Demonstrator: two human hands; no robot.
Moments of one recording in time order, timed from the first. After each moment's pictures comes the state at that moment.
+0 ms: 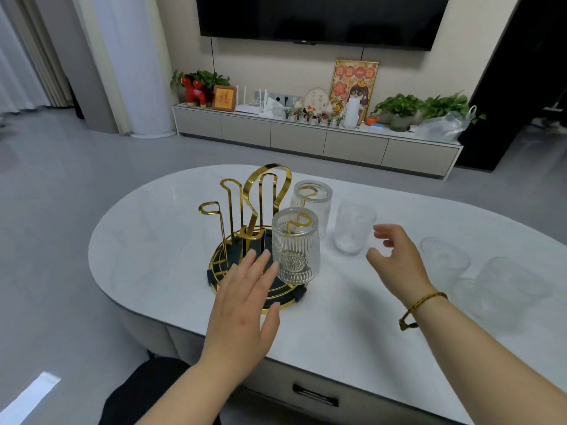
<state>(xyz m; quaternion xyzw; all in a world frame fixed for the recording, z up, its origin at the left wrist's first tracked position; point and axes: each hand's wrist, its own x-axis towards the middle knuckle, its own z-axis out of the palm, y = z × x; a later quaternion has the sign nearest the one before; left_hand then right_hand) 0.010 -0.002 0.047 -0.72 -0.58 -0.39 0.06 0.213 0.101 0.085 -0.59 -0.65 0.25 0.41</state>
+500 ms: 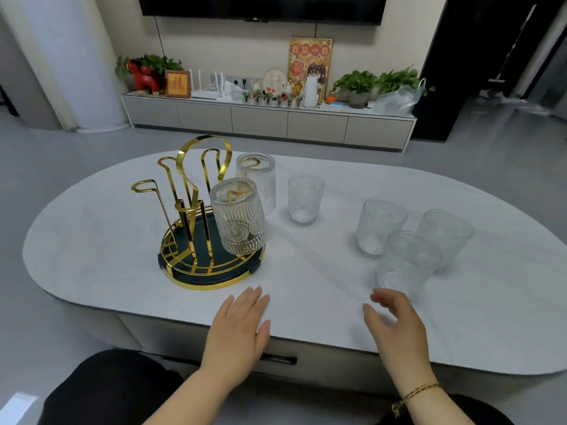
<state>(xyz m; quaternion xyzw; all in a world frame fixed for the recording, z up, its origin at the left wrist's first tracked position) 0.061 -0.013 -0.027 -0.78 -0.60 -0.19 0.00 0.279 -0.011 0.005 -0.65 -0.52 0.29 0.47</state>
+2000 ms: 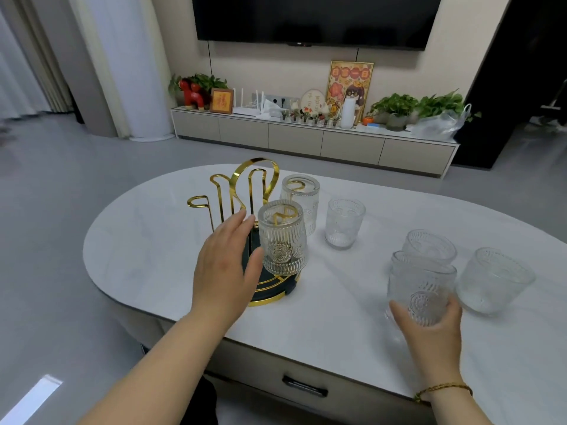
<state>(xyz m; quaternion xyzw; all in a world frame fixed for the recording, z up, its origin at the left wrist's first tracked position) 0.015 0.021 0.076 -0.63 -0.66 -0.42 0.03 0.272 0.035 0.010 -0.64 -0.43 0.30 0.56</state>
